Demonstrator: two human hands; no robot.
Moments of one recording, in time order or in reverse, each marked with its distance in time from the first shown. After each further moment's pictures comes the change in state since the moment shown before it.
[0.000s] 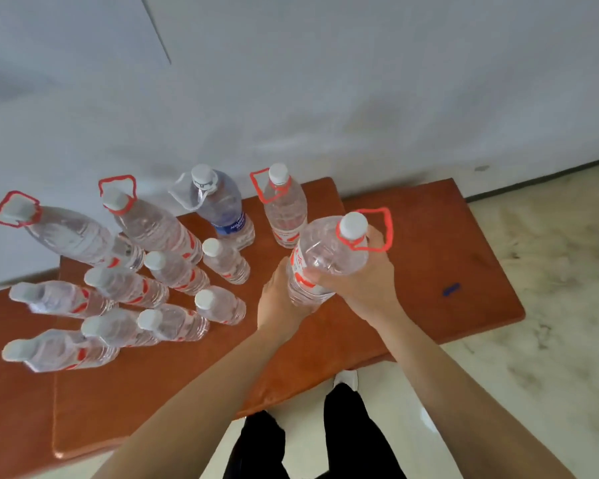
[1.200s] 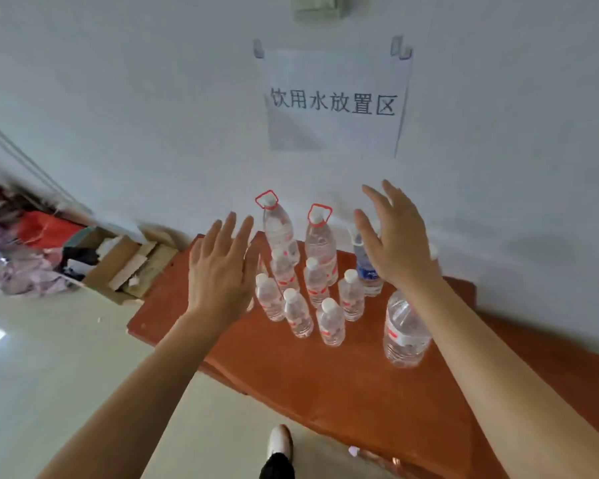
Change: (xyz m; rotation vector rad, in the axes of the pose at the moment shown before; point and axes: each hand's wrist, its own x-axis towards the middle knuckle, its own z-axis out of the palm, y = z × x) left_hand -0.201 0.044 -0.230 0.617 0.892 -0.159; right_hand 0.020 -0.188 0.069 -0.437 -0.330 -0.907
